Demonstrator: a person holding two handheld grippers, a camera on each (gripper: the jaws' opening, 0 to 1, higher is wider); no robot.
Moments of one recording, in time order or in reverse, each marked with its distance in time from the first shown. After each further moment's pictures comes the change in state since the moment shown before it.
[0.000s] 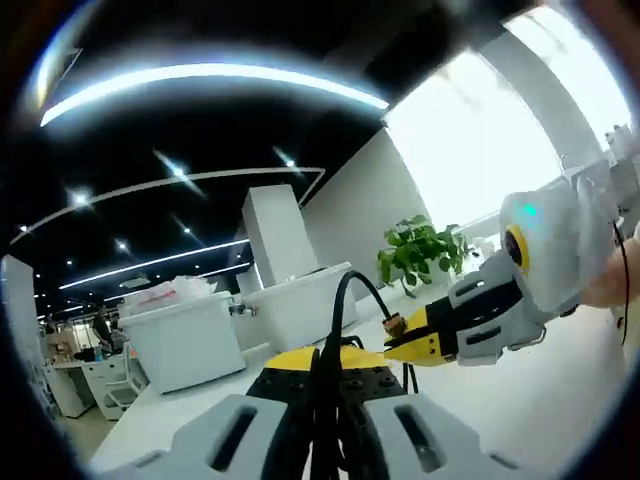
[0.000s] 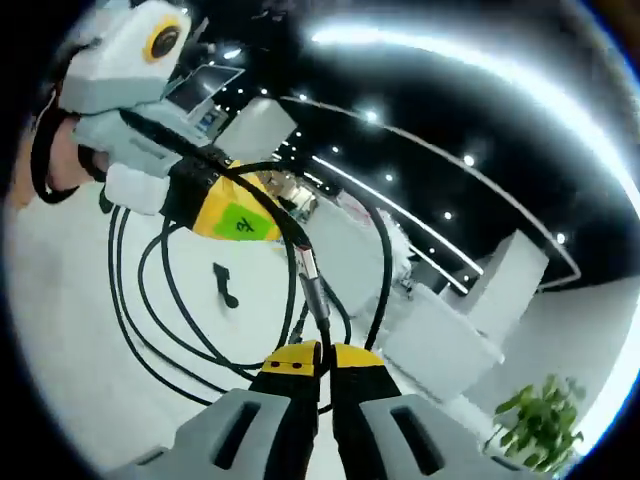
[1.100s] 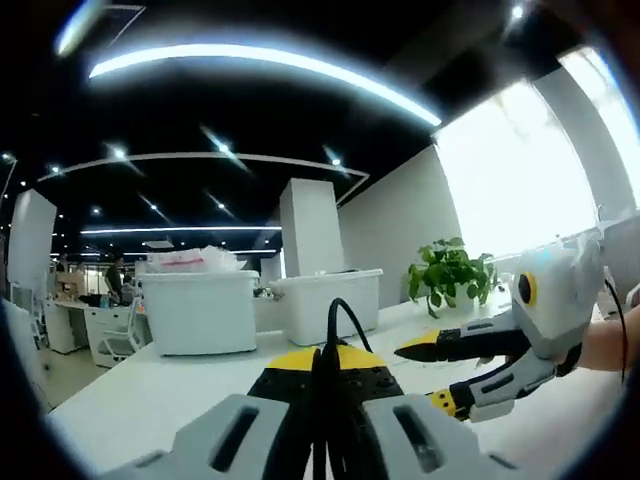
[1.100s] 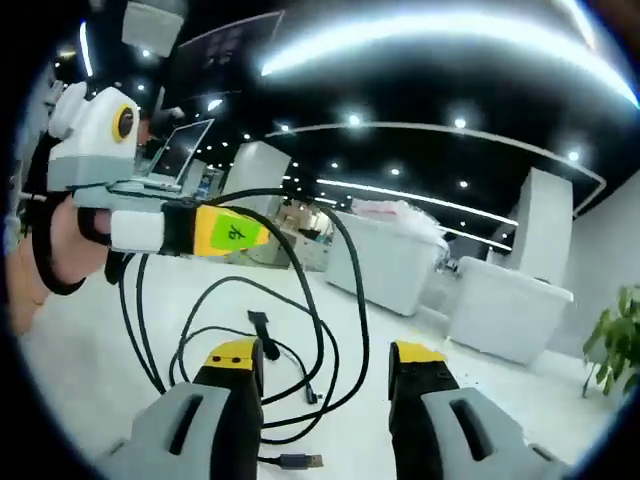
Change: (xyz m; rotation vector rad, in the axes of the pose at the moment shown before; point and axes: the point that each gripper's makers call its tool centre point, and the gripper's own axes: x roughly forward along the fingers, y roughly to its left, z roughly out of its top) left arm -0.004 0.051 -0.026 -0.229 0.019 0.161; right arm 0.032 0.039 0.003 0.426 -0.096 0.244
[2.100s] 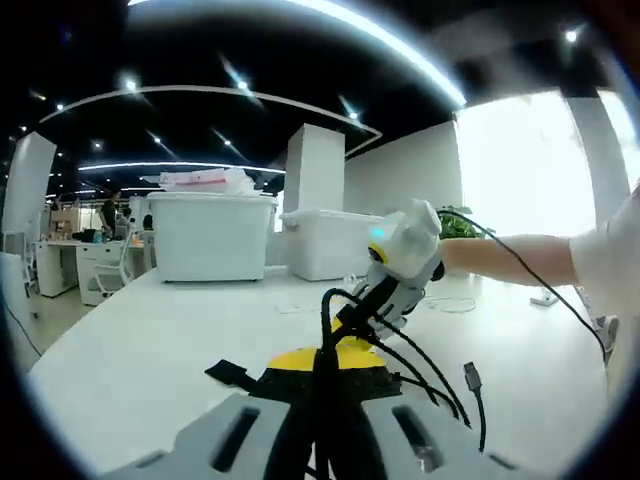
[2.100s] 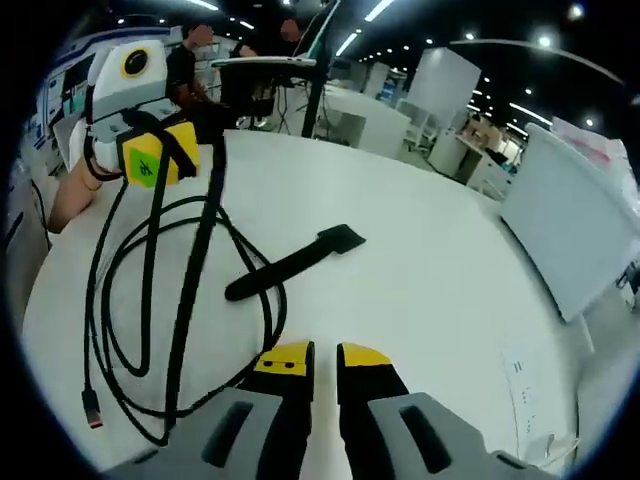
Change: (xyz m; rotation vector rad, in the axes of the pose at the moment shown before) left arm -0.032 0.067 -0.081 -0.136 0.220 -0.040; right arm 0.147 0.053 -0.068 -0.150 0.335 0.788
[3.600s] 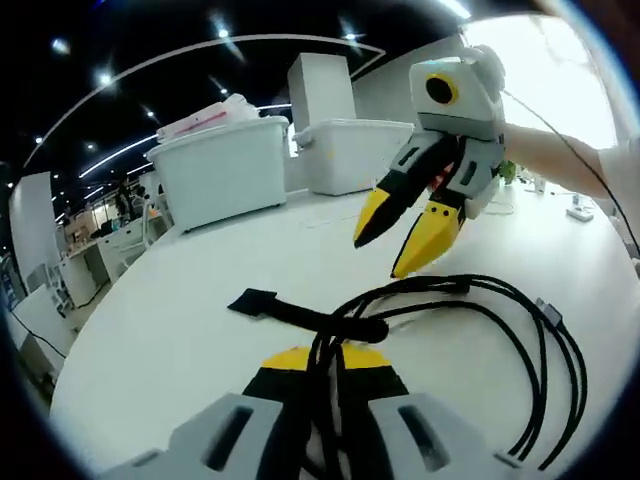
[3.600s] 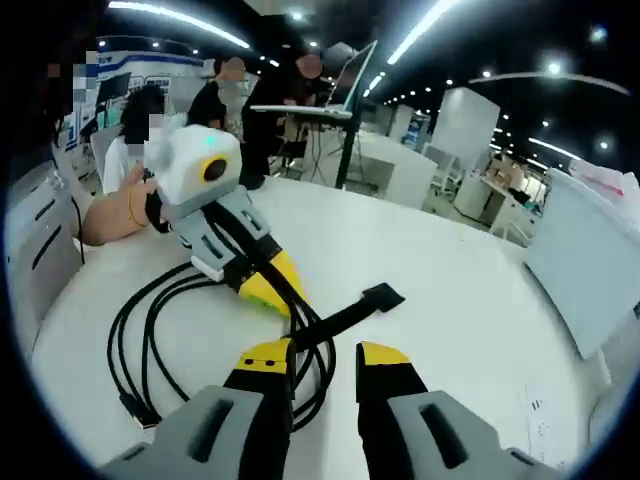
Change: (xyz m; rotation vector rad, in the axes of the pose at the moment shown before) left arm 0.015 0.029 -0.077 0.164 0.336 0.089; right arm 0.001 0.054 0.026 -0.095 -0.100 0.145
